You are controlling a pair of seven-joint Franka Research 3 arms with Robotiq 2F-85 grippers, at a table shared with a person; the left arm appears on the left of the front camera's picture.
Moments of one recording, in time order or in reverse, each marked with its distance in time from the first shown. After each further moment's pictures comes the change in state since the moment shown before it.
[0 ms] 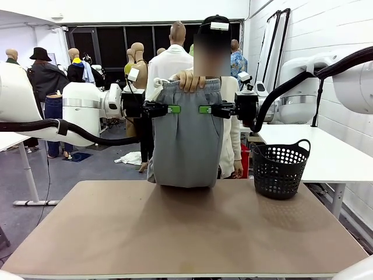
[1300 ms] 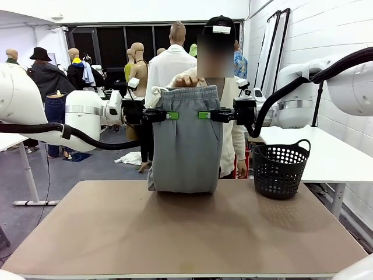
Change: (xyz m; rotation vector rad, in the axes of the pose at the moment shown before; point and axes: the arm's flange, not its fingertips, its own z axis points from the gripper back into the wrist) left arm -0.032 0.015 0.005 -0.020 -0.010 0.122; right arm -0.020 -0.009 -0.001 0.000 0.006 -0.069
